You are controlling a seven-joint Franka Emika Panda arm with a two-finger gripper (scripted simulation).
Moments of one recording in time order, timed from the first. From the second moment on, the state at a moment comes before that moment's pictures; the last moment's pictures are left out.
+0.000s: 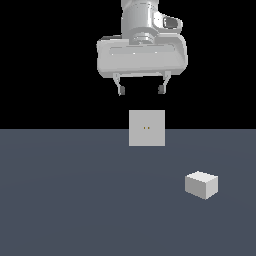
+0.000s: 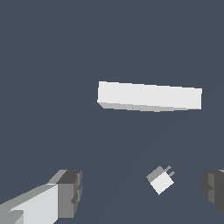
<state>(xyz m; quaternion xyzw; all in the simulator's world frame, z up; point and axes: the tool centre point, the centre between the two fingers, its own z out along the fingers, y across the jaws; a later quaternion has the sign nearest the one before) 0.000 -0.032 0.188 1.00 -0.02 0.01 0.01</state>
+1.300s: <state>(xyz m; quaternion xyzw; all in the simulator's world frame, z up) -0.041 -0.087 0.126 0.97 -0.25 0.03 0.02</state>
